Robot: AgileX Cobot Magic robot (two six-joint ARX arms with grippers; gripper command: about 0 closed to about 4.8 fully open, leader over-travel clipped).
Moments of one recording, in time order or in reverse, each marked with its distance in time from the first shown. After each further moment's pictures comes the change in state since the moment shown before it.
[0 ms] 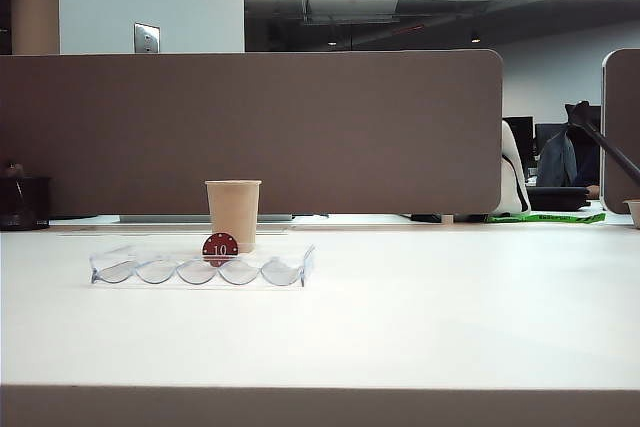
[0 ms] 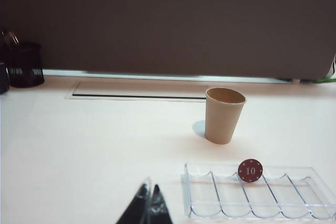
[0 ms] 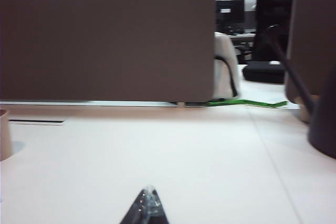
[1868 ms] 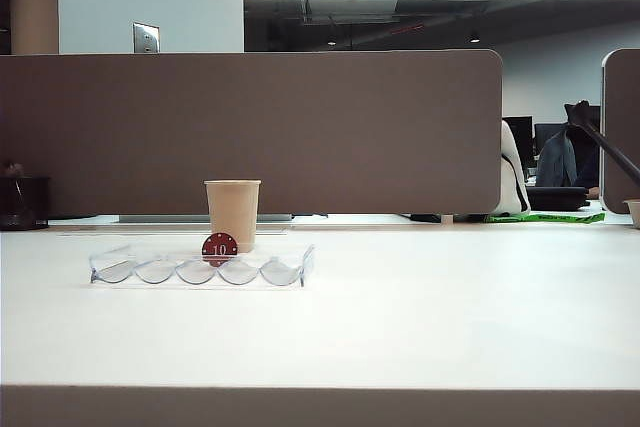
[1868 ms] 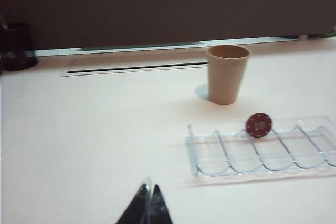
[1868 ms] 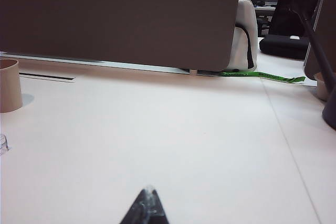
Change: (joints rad) left arm 0.000 0.000 -0.091 0.006 0.031 0.115; right arm 0.000 0.000 0.000 -0.121 -0.057 -0.079
